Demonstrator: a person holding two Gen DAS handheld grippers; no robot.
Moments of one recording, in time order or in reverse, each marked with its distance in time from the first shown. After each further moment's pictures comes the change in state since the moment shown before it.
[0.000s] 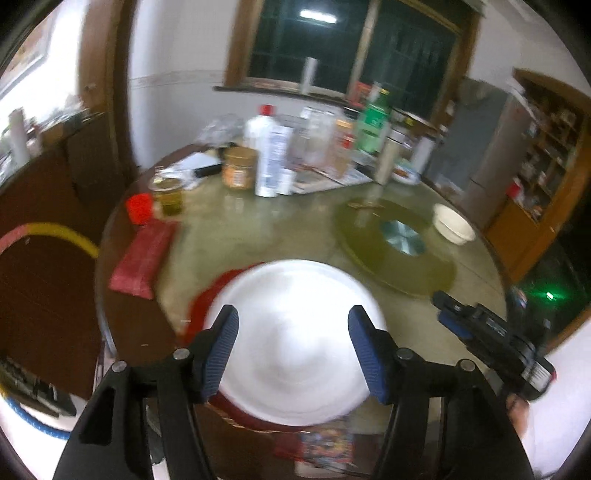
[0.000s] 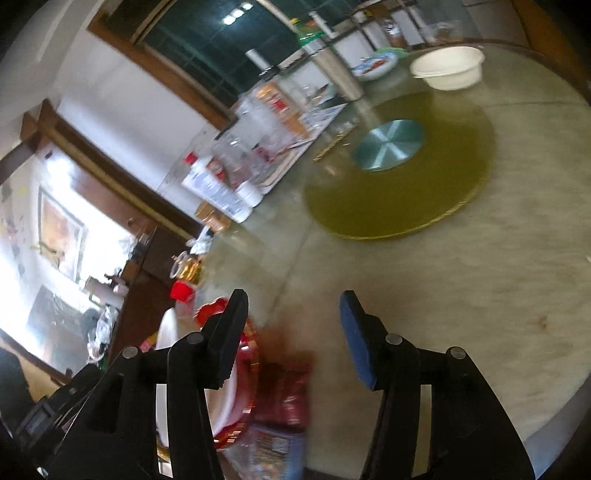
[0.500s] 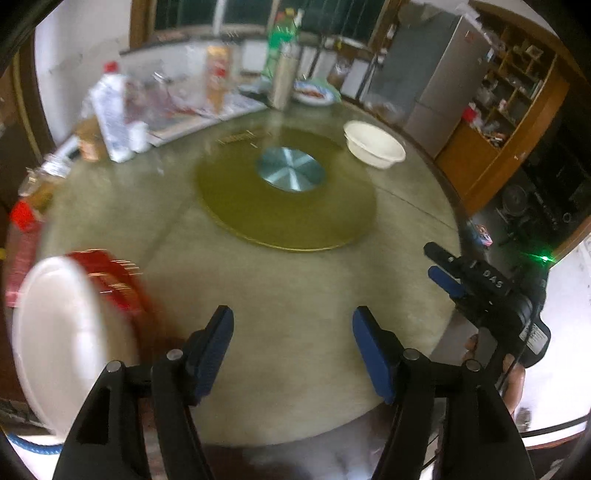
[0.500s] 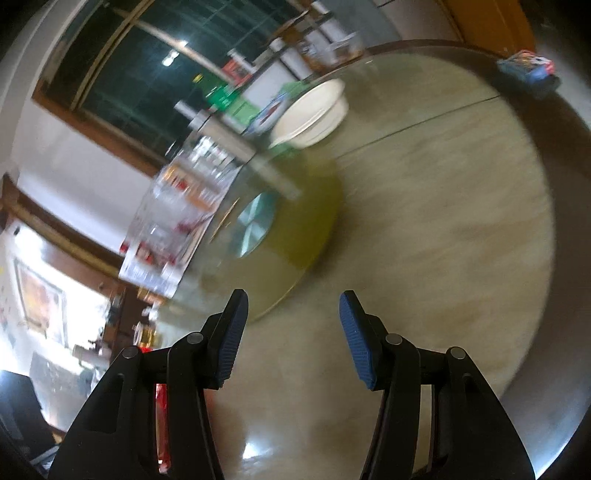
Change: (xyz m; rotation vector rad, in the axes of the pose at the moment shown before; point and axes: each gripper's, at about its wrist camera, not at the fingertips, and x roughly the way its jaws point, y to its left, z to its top) left arm 0.105 -0.169 0.003 0.128 0.275 -0.152; right arm -0.075 -0.163 0.091 0.206 -0.102 -0.106
